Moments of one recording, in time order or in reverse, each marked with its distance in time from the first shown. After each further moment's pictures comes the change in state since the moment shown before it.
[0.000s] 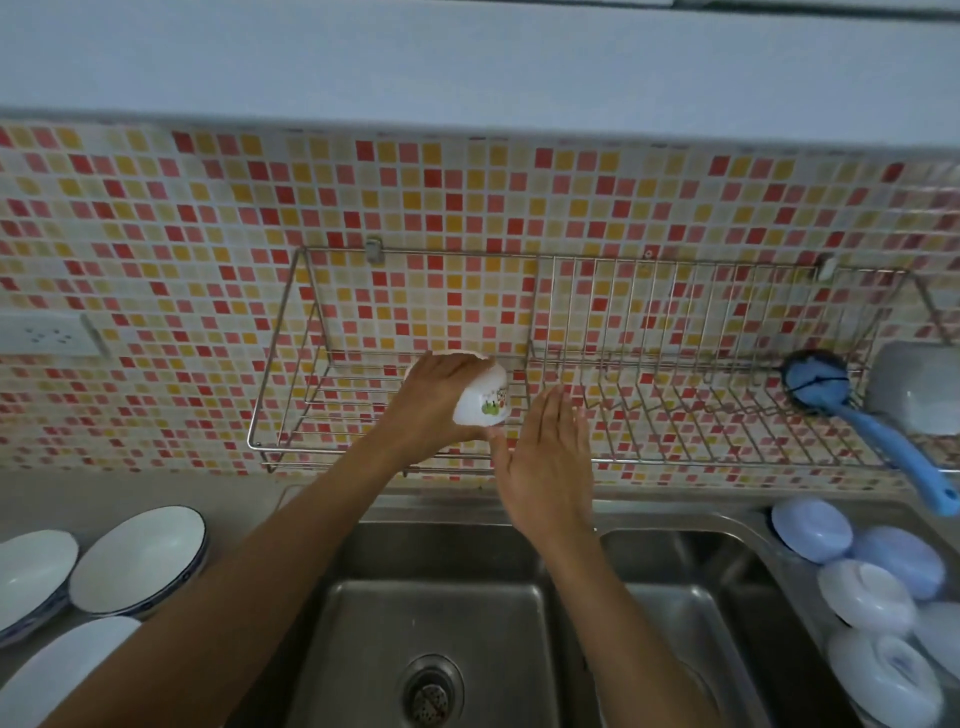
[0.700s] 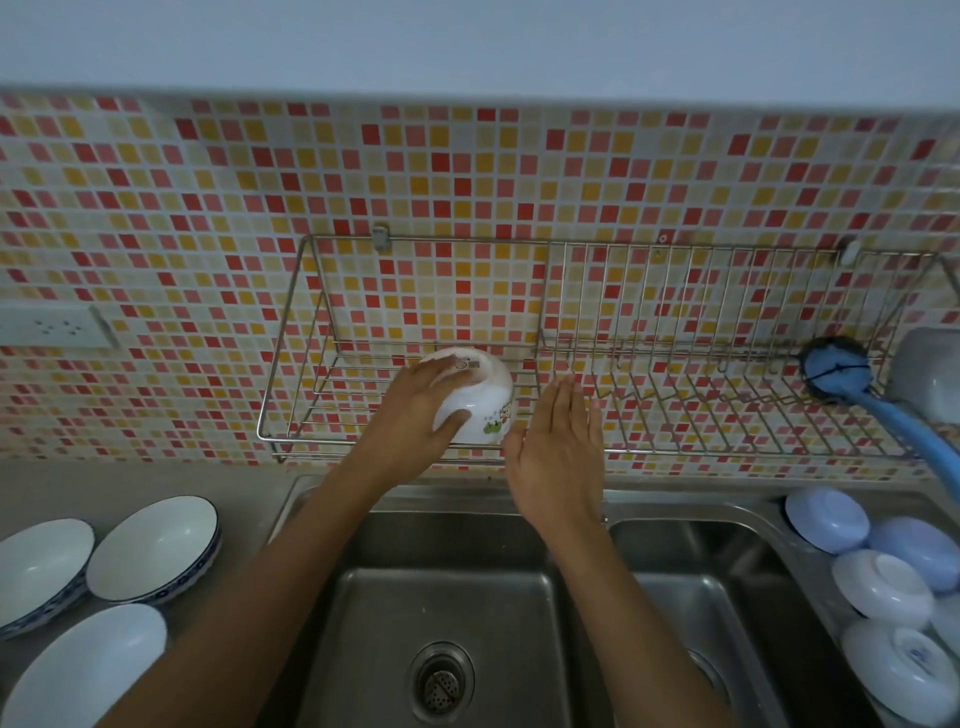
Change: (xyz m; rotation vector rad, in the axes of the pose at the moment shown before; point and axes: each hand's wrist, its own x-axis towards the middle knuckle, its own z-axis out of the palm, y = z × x) left_hand -0.039 -0.009 -0.002 -0.109 0.041 -0.153; right_hand -0.001 -0.004 -0.003 -0.036 0.015 0.012
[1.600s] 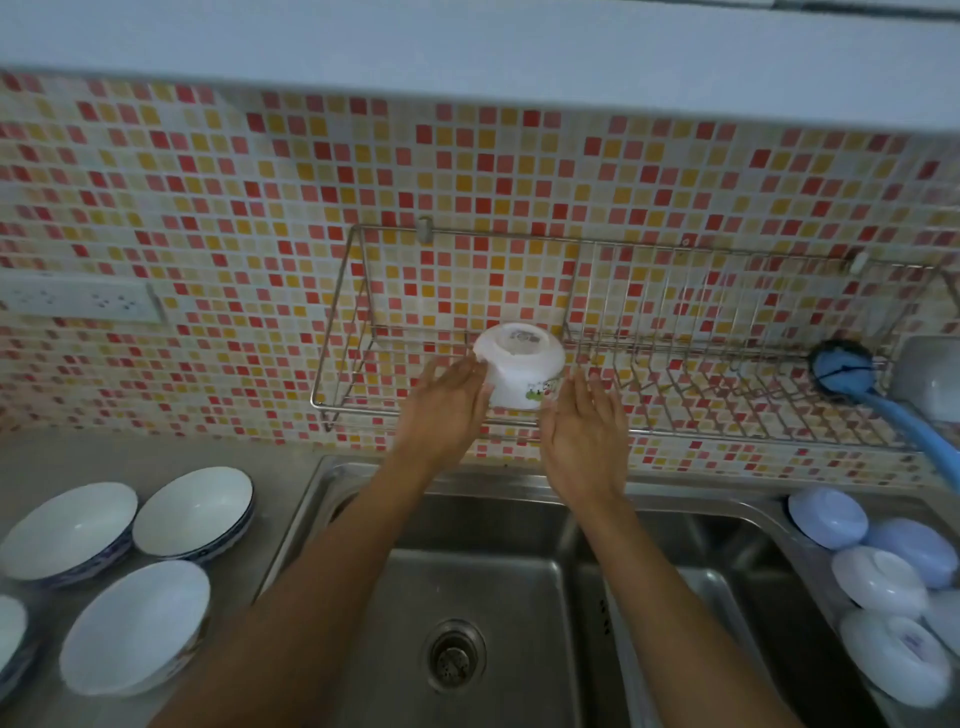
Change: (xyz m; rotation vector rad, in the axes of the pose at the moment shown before) left_hand -0.023 0.003 0.002 0.325 -0.030 -0.068; right_hand -0.009 0.000 0.006 -0.006 0.047 -0.043
